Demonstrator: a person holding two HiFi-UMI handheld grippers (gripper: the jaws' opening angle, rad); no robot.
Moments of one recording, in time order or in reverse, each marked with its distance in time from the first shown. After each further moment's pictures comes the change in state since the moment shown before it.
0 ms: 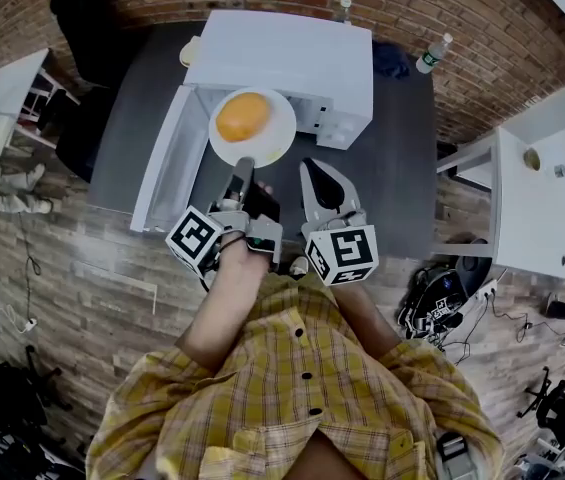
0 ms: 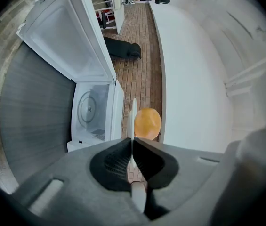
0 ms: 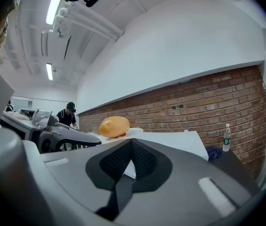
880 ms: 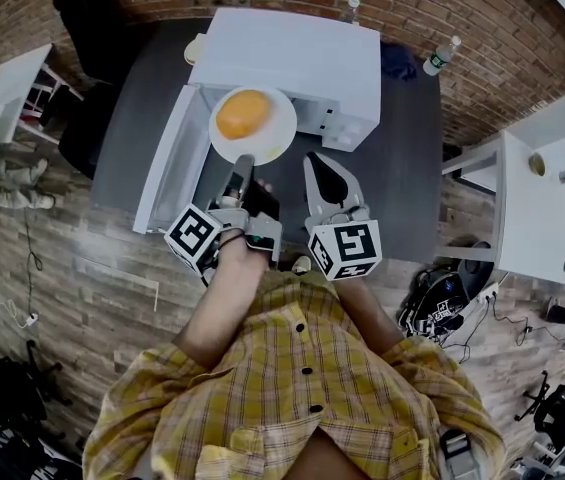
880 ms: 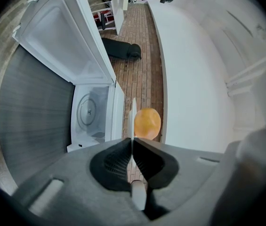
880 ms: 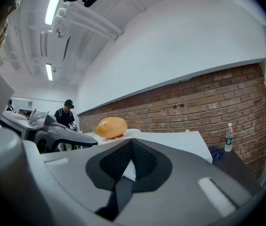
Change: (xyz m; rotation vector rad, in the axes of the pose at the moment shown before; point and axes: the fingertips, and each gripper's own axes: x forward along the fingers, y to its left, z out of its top) left arm 0.010 0.000 0.013 0.013 -0.008 0.011; right arm 0.019 -0.007 0.002 0.004 -0.001 0.007
